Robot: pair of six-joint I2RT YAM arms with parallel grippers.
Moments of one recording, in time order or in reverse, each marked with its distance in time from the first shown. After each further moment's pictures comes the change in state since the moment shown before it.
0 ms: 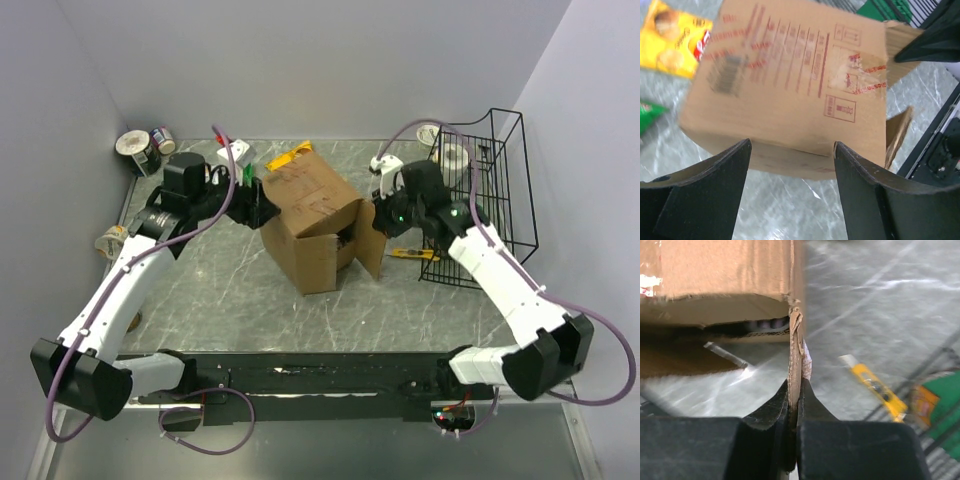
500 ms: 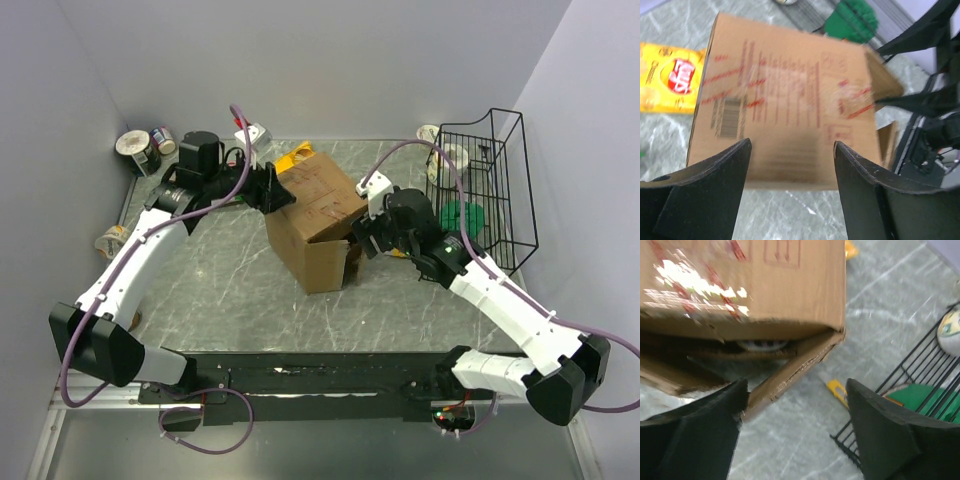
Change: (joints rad) left arm -0.013 0.165 0.148 0.032 0.158 0.000; right arm 0.203 -0.135 -0.152 0.182 0.296 -0.075
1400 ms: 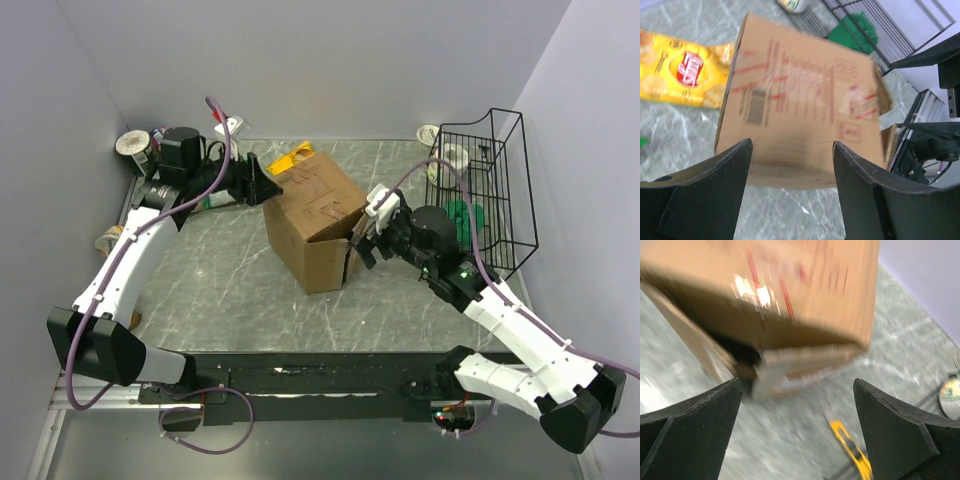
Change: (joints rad) left arm 0.105 -0.015 -0.026 0.006 0.057 -0.076; right arm -0.051 -0.185 -0.212 0.238 -0.259 -0.158
